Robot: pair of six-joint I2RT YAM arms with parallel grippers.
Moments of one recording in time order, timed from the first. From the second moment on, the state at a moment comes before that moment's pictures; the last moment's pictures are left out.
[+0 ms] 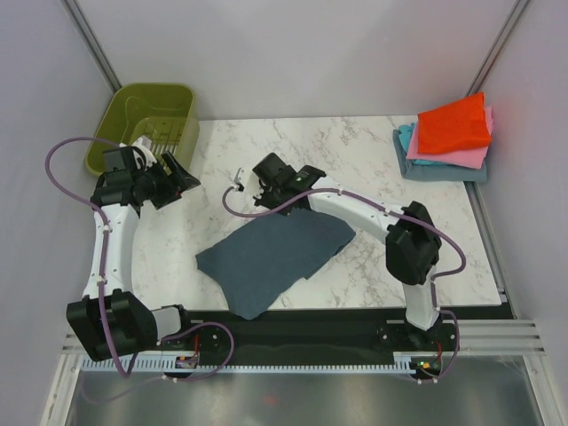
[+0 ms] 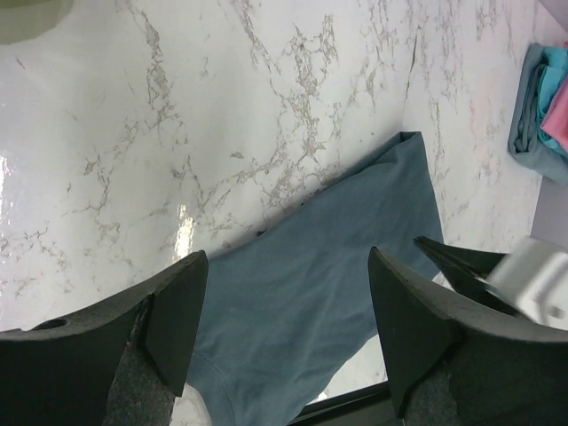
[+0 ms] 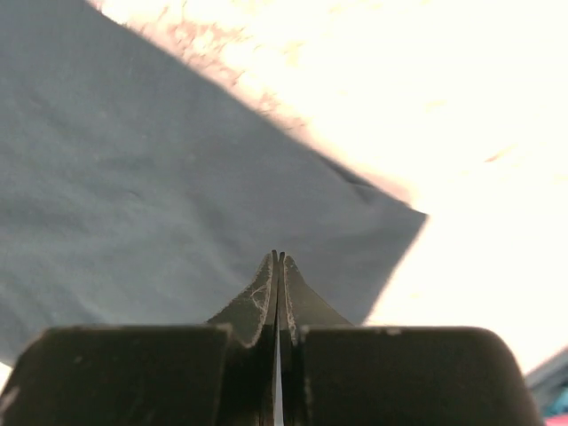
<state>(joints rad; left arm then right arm) 0.22 1.24 1.15 -0.68 0.45 -0.39 0.88 2.00 1.75 -0.73 0.10 -0.41</state>
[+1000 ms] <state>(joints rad) 0.23 1.35 1.04 -0.85 0.30 -0.37 0.84 1.89 1.93 -0.91 -0.15 -0.41</state>
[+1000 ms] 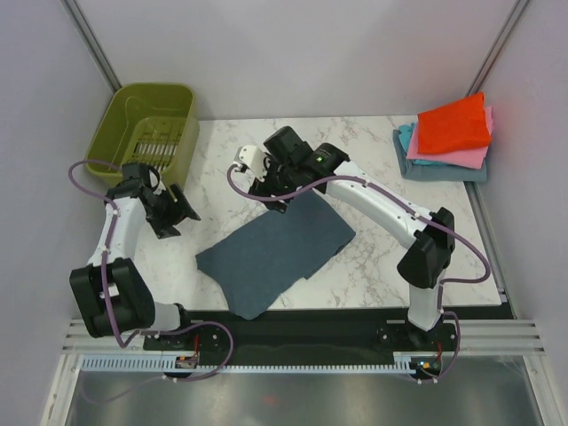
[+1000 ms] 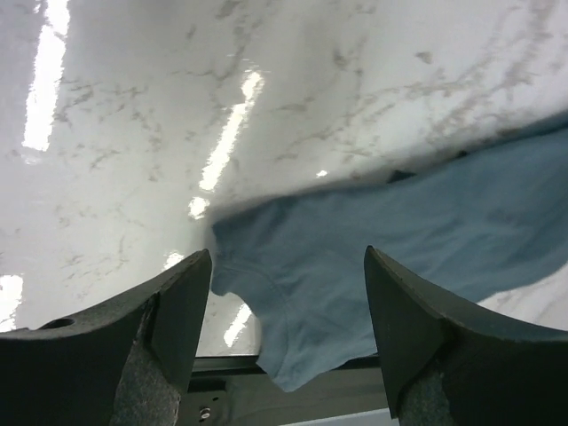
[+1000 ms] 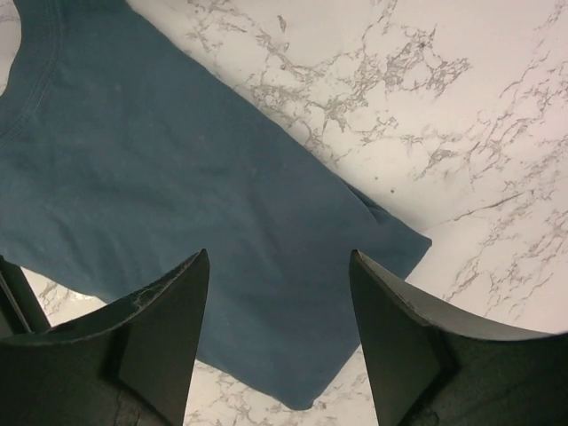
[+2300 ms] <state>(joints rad) 0.17 1.63 0.96 -0.89 0.26 -0.38 0.76 2.08 2.16 -0.94 -0.15 -0.41</state>
